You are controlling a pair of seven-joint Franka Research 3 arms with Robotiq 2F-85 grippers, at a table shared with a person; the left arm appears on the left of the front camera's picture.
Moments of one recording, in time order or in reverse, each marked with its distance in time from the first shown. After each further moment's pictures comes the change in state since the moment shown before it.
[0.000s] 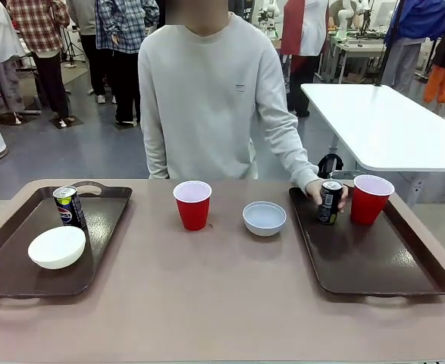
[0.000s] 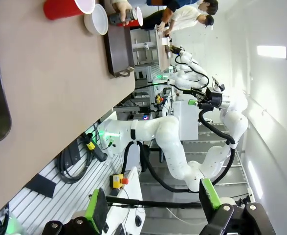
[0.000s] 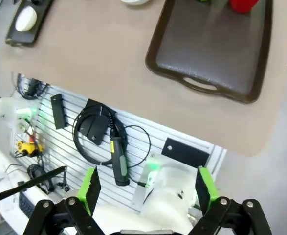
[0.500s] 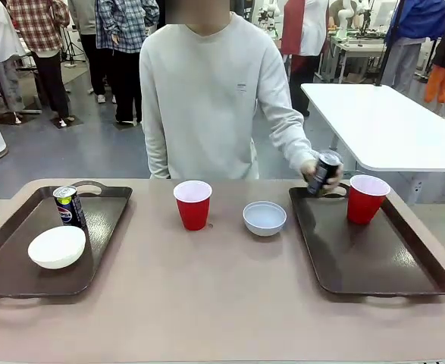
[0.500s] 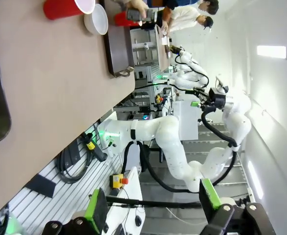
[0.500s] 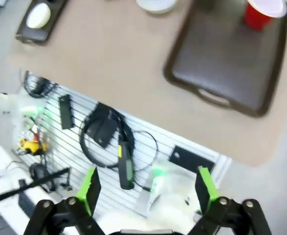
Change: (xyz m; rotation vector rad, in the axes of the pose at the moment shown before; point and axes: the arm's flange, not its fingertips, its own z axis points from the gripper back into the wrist) left arm 0.000 0.000 0.000 0.000 0.000 0.000; right arm -0.001 0.022 0.003 0.006 -0.016 0.048
